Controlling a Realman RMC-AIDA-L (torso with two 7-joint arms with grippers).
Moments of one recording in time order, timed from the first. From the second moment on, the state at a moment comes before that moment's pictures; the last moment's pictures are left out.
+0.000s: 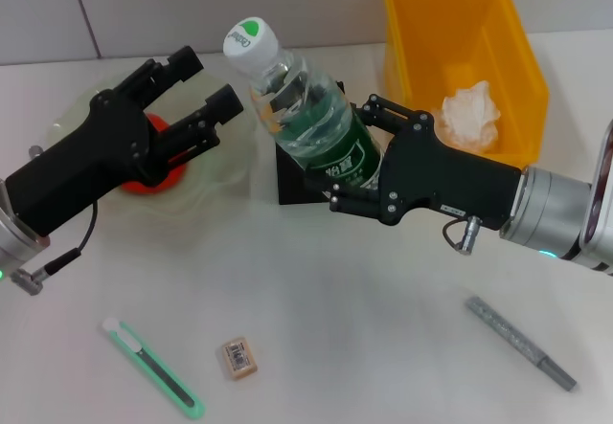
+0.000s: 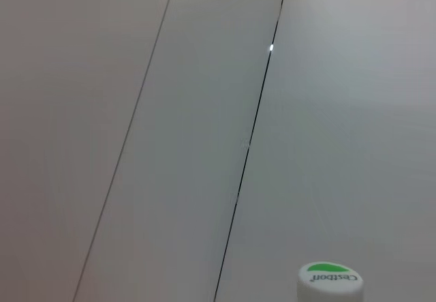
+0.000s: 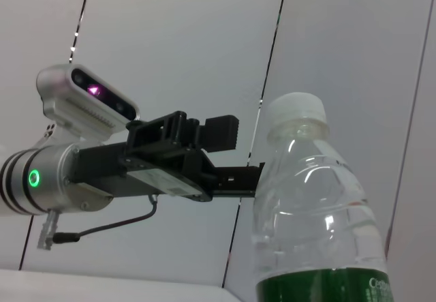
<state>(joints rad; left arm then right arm) -0.46 -2.08 1.09 0.40 1.11 1.64 -1.09 0.60 2.09 -0.71 -0.20 -1.59 -1.54 0.48</state>
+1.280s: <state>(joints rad) -0.58 -2.08 1.13 0.23 1.02 1.72 -1.03 0.63 2.09 -0.71 -0.16 -1.58 -1.55 0.47</state>
